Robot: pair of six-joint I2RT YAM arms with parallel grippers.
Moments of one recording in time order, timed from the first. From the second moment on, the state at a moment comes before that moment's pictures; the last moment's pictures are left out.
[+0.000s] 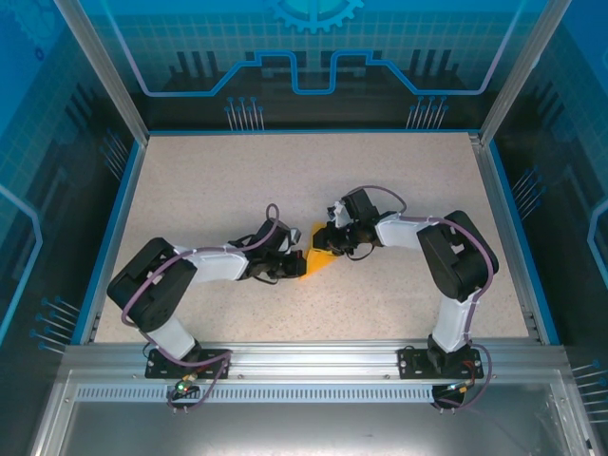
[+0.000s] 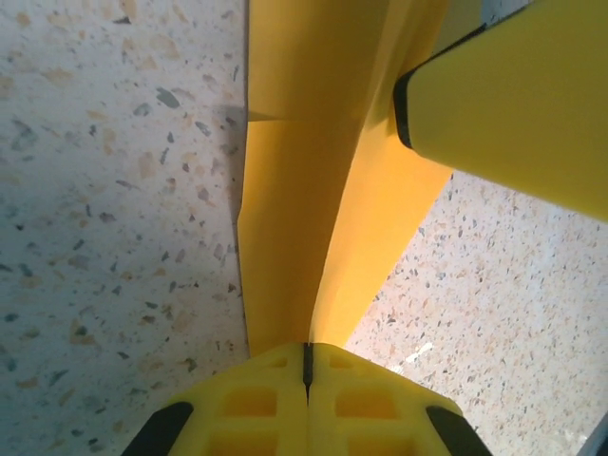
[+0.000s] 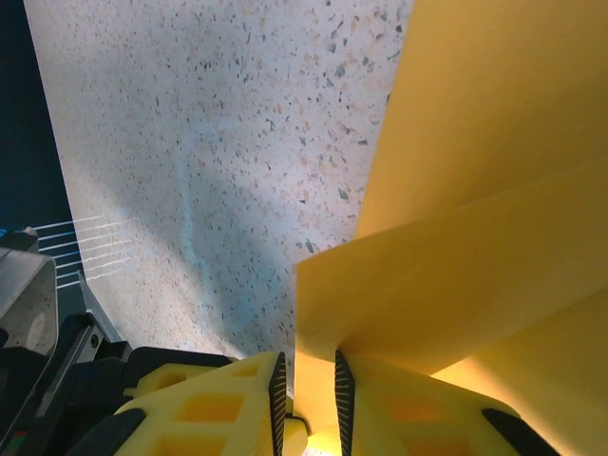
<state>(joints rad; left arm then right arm) -0.61 1.65 0.71 -0.01 0.35 -0.69 0.50 1.86 0.99 -0.11 -0.66 0.72</state>
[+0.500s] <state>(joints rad) -0.56 1.70 0.70 0.06 0.46 -0.75 0.50 1.90 1.03 -0.12 -0.66 0.71</state>
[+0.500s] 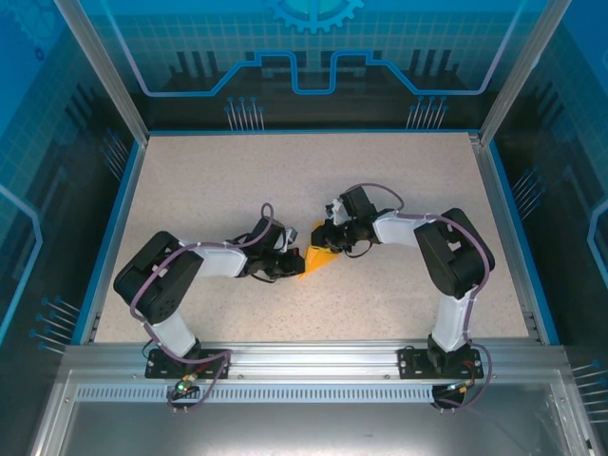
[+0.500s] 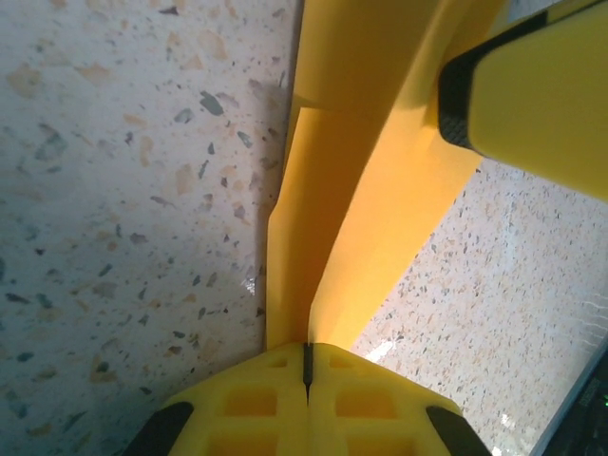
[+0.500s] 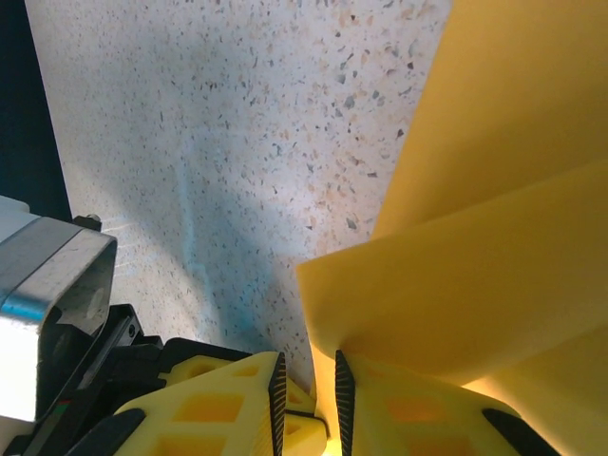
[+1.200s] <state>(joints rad) -0.53 1.72 0.70 0.08 0.51 -0.79 0.49 1.97 1.07 -0.12 -0.67 0.71</state>
